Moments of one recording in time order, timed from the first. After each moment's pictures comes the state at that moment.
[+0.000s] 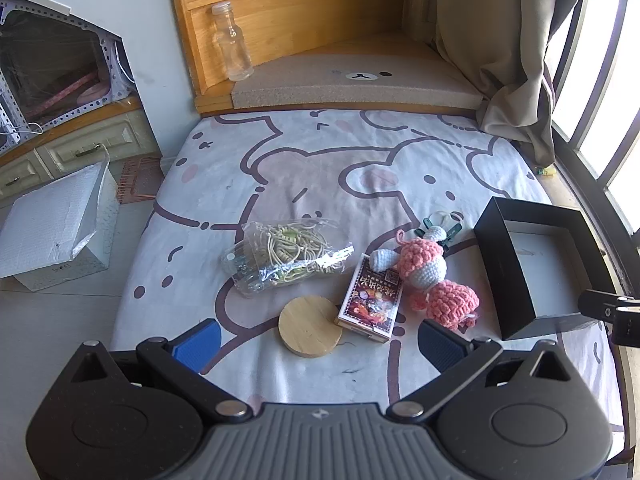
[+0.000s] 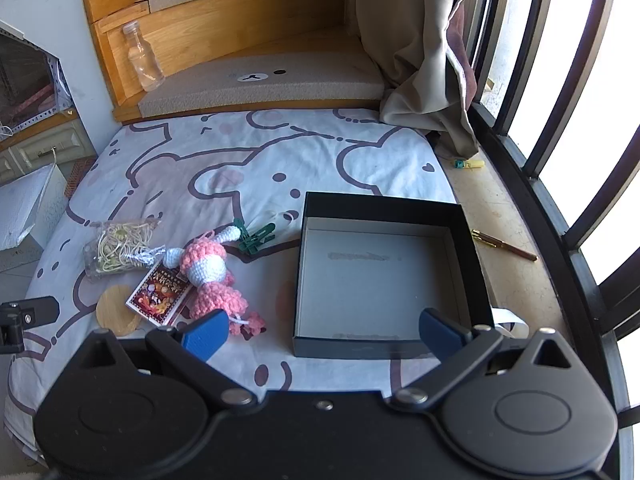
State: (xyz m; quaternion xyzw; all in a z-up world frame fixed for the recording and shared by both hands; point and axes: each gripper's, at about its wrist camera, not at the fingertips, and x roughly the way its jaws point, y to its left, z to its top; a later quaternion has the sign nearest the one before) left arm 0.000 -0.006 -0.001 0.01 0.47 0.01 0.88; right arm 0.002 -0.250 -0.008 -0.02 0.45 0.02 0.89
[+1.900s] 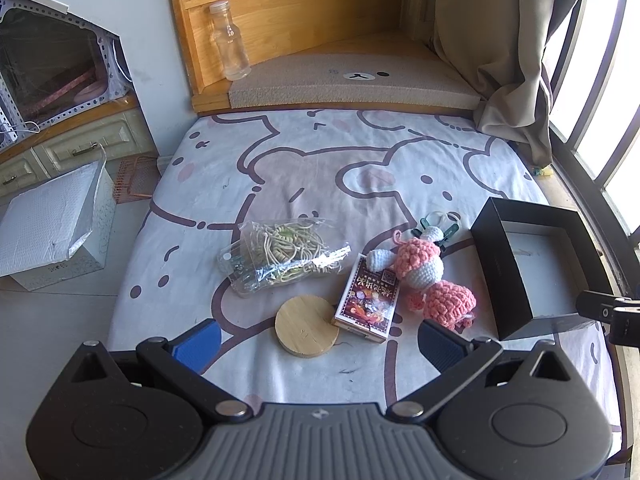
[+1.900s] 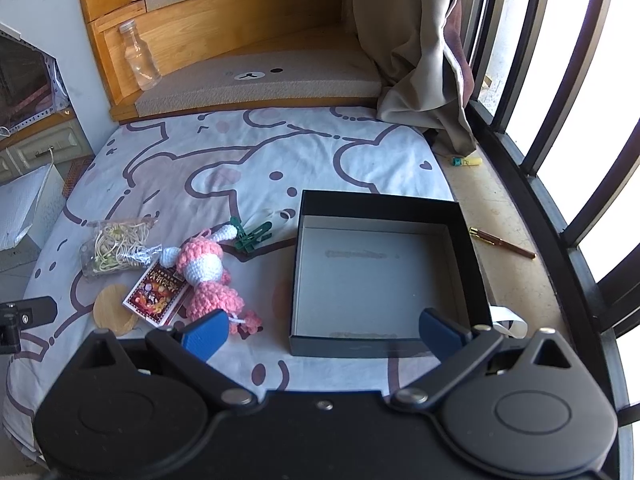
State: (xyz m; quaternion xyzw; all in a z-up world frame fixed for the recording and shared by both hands) left arm 0.000 -0.009 -0.002 0.01 0.47 0.00 0.88; right arm 0.000 -0.249 -0.012 -0.02 0.45 0.02 0.89
